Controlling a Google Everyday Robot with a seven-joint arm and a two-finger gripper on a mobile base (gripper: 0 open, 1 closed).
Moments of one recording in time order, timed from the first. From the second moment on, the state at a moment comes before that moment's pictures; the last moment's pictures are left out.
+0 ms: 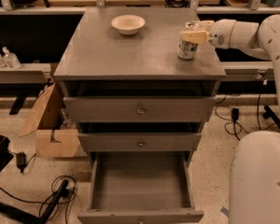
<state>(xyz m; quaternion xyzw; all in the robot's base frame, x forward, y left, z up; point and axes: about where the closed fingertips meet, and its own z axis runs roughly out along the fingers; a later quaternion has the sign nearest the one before) 0.828 -0.203 0.903 -0.36 0.67 0.26 0.59</state>
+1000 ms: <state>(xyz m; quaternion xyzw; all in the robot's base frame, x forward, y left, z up) 0.829 -0.199 0.902 -0.36 0.67 0.26 0.59</state>
